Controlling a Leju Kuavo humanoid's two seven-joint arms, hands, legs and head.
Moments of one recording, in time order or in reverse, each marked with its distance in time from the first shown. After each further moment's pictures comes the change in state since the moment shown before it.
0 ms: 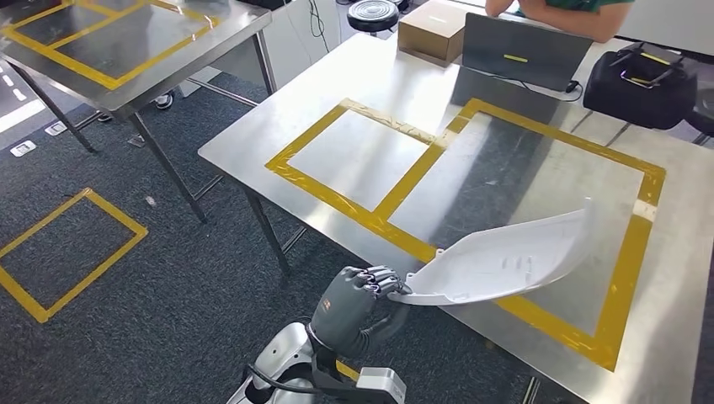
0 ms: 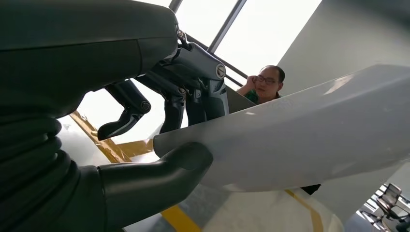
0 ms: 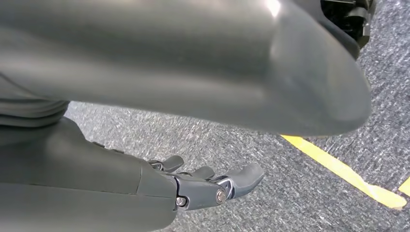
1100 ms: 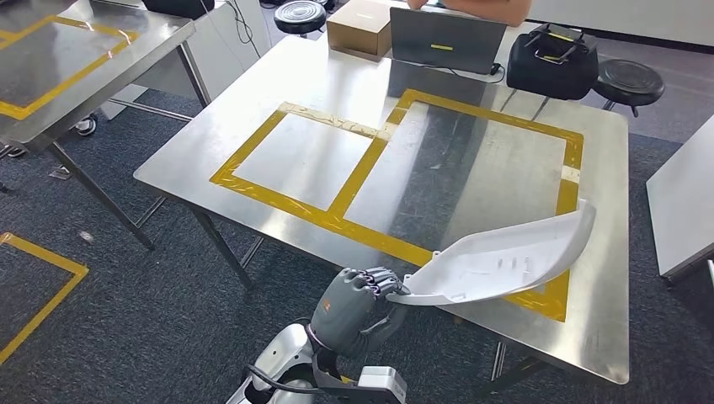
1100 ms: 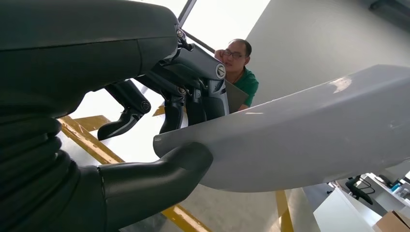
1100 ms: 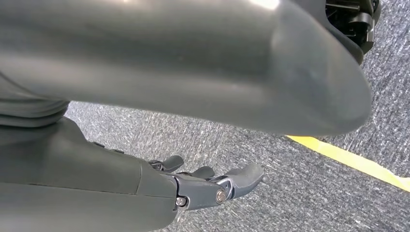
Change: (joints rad) left arm 0.003 -0.001 0.000 0.008 -0.017 0.005 0.016; right arm -0.001 -0.002 0.000 0.000 0.022 0.000 0.001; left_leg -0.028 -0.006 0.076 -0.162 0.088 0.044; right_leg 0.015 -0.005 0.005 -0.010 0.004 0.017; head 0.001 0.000
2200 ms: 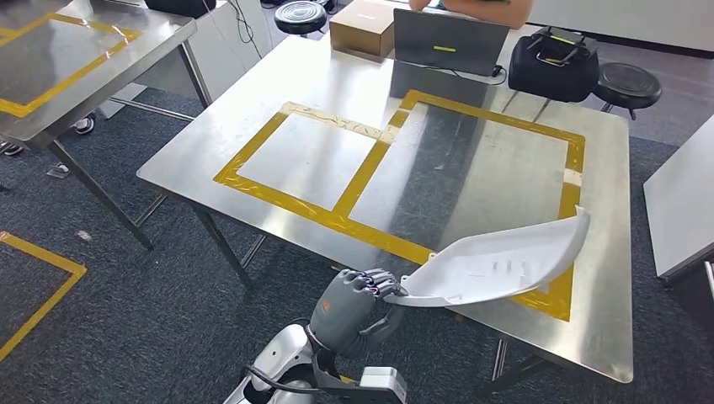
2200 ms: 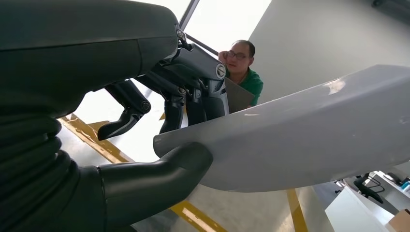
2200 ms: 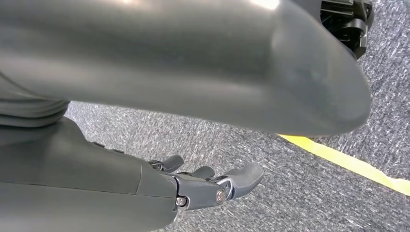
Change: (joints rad) left arm -0.002 0.010 0.000 0.014 -0.033 0.006 0.015; right arm 0.001 0.000 0.000 0.000 0.005 0.000 -0.020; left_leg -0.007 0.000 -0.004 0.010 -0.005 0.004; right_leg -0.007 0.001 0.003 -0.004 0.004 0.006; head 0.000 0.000
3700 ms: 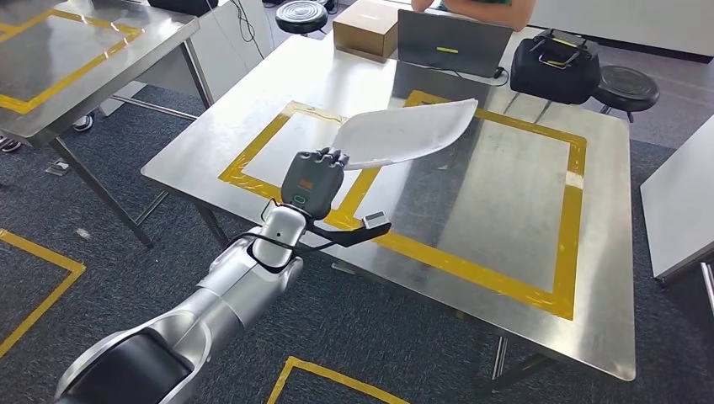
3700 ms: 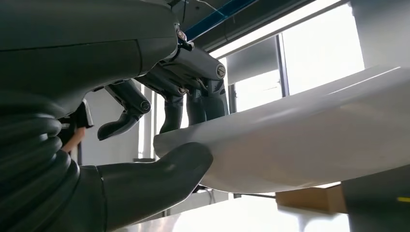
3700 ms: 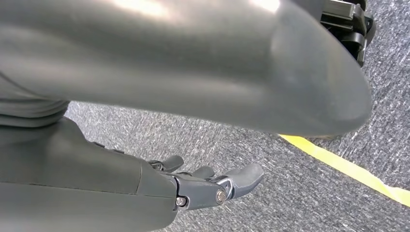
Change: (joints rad) left arm -0.695 -0.007 0.010 0.805 -0.540 0.283 0.568; right arm -0.012 0.005 0.030 0.000 0.036 0.000 0.012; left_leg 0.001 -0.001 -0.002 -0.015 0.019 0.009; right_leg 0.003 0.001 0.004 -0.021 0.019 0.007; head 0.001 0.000
